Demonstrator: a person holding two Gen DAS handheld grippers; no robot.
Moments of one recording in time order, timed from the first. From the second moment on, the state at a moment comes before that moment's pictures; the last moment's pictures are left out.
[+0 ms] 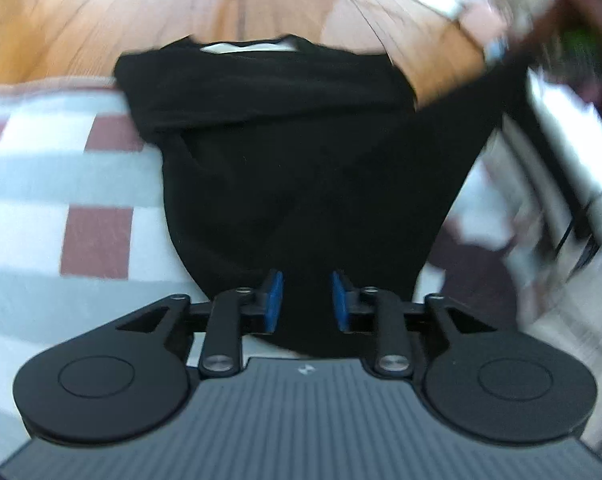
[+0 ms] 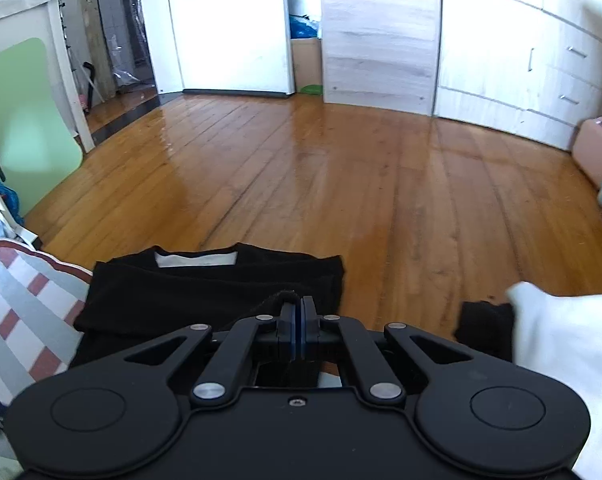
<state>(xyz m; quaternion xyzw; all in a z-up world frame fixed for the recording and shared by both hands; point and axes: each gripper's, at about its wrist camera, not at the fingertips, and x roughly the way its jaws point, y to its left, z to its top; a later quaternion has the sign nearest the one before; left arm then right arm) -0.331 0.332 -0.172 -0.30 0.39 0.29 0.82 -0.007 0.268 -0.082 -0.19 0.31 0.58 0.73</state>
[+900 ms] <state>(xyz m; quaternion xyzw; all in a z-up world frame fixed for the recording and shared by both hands) -0.245 0.255 -0.247 -0.20 0.51 0.30 0.78 -0.003 0.218 -0.161 -0.09 0.36 0.57 0.73</state>
